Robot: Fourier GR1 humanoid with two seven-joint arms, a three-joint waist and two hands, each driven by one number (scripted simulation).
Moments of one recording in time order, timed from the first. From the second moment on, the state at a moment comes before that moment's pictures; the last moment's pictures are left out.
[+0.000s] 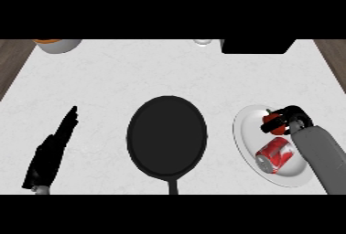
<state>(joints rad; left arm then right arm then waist) 0.07 0.36 -0.14 -1.60 -0.04 0.15 0.14 -0.47 -0.45 0.26 -1.01 0.08 0.00 1.11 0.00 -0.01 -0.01</state>
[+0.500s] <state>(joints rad) 0.08 0.34 -0.13 -1.59 -0.05 0.13 0.12 -0.43 -0.46 0.35 -1.10 0.16 0.11 0.92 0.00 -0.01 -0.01</state>
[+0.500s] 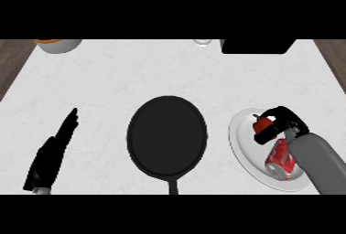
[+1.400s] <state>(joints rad) 0.07 0.33 -0.11 -1.59 -0.06 0.14 0.14 -0.43 -0.70 0.47 -1.52 0.55 -0.14 0.23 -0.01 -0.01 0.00</state>
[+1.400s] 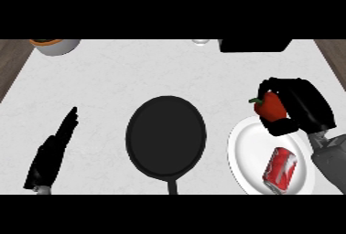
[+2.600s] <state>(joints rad) 0.05 0.29 -0.11 -1.59 -0.10 0.09 0.14 -0.82 -0.04 0.56 -0.99 0.58 -0.18 0.27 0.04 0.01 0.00</state>
